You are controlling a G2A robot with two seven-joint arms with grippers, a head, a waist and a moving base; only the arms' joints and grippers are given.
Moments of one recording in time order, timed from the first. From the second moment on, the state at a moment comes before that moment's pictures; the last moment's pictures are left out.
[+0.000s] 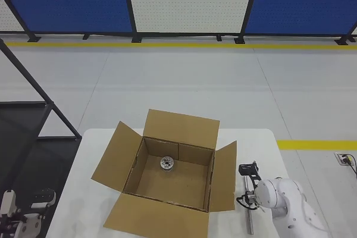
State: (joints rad) left arm 1.82 -1.29 -1.97 -2.08 -0.47 -0.40 -0.14; right arm -0.90 -1.26 1.30 -1.47 -1.20 0.17 1.42
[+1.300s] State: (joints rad) left arm 1.82 -1.29 -1.97 -2.08 -0.47 -0.40 -0.14; right arm -0.91 -1.25 1.32 -1.46 -1.17 0.18 1.38
